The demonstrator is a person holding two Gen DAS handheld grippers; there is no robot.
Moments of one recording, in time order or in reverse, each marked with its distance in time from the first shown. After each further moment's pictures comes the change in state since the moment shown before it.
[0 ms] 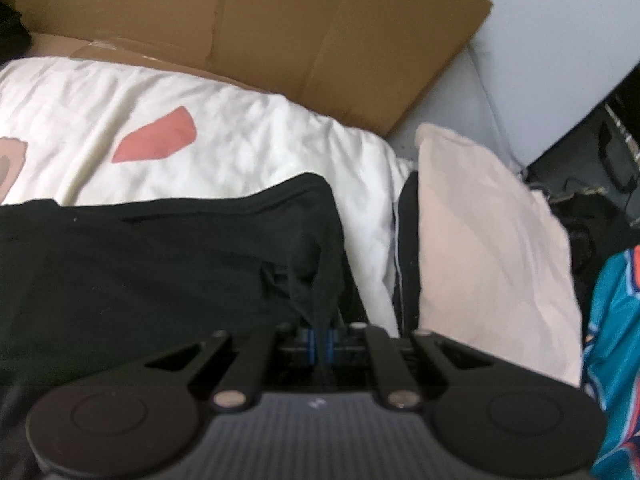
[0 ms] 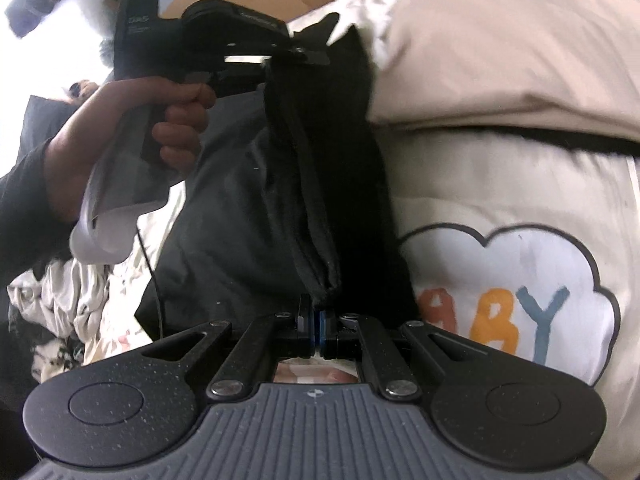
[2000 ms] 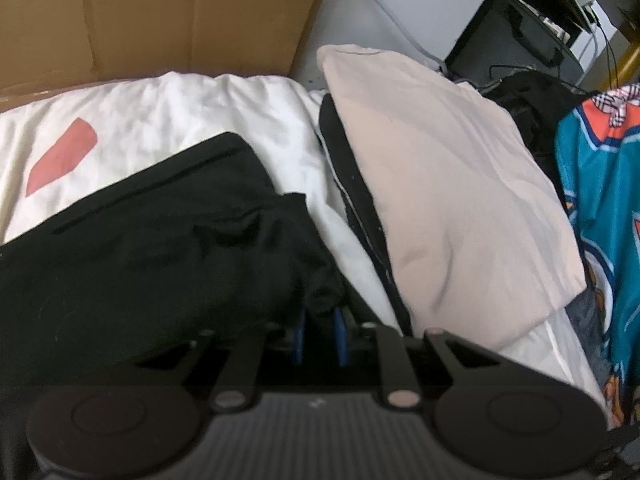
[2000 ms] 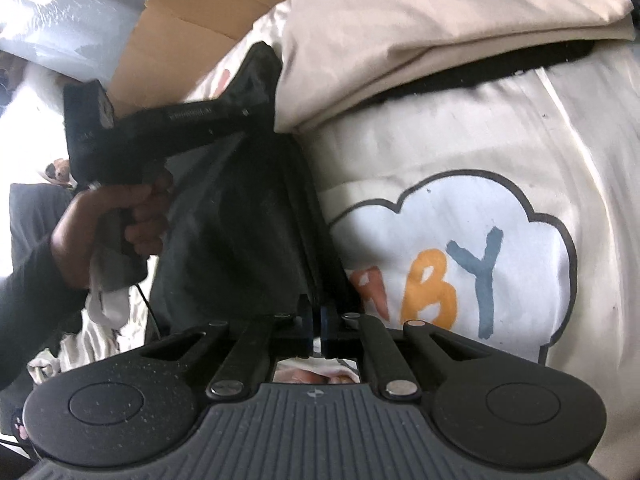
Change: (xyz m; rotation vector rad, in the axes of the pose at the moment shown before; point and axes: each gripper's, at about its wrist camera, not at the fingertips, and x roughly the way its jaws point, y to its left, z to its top) left arm 0.010 -0.004 -0.025 0.349 0.083 -0.146; right arm -0.026 -0.049 -0.021 0.243 -0.070 0.025
